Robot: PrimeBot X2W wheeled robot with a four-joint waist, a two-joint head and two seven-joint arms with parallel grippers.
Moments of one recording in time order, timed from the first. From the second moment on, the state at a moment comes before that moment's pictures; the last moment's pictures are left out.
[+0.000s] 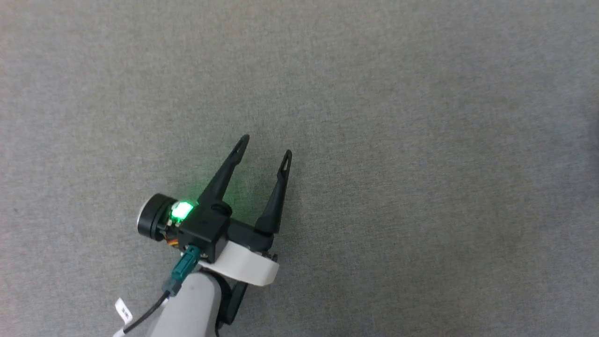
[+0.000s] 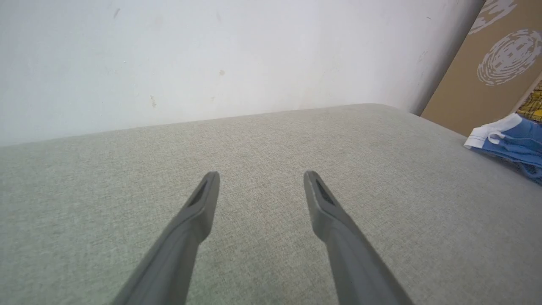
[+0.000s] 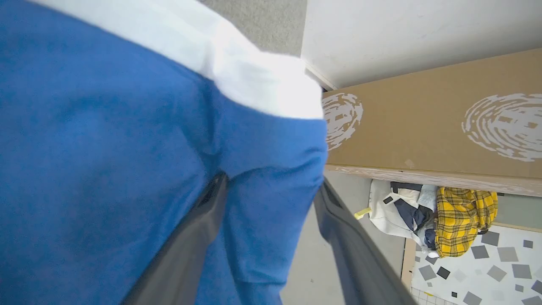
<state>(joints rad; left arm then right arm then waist) -0.22 0.07 -0.27 -0.01 -0.03 -0.10 -0.26 -0.71 -0.84 0.38 0.96 0.14 0.13 -0.06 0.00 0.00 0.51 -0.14</state>
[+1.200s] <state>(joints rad) 0.06 0.06 -0.07 0.03 -0.07 -0.02 -0.26 -0.19 -0.26 -0.07 0.18 0.15 0.13 -0.25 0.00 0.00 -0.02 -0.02</state>
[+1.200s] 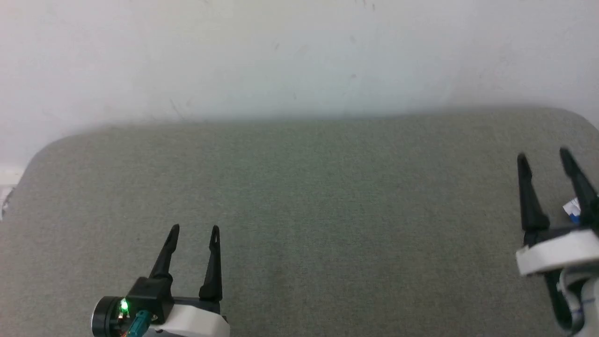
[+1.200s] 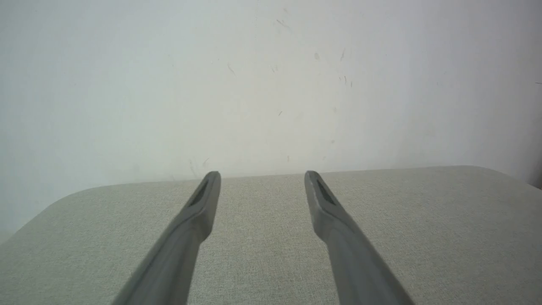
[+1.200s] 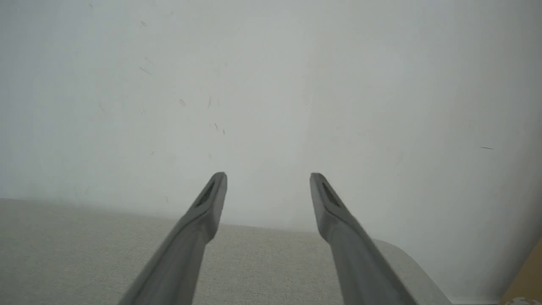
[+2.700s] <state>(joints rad) 0.12 0.05 -0.08 0.10 -0.11 0.04 -0.26 0.12 -0.05 -0.05 0.08 0.16 0.13 -0.26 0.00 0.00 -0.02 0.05</state>
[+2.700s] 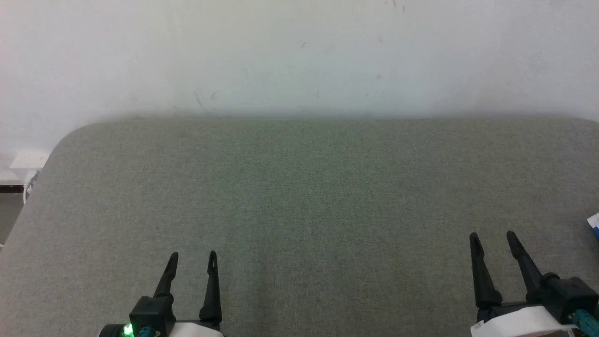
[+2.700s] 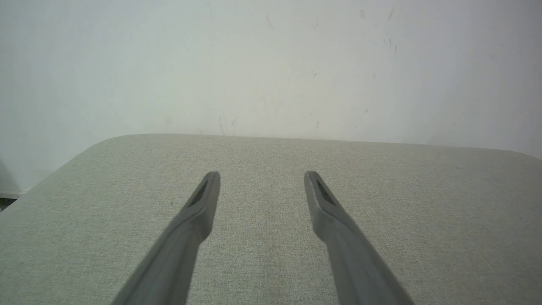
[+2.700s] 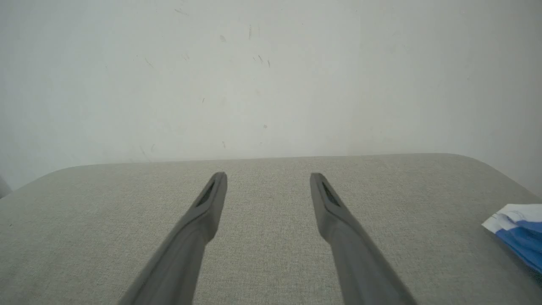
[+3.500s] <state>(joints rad) 0.12 0.05 -0.07 0.09 -0.11 0.04 -0.22 0.11 -0.06 -0.05 0.08 0.15 0.13 -0.23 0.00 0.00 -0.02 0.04</state>
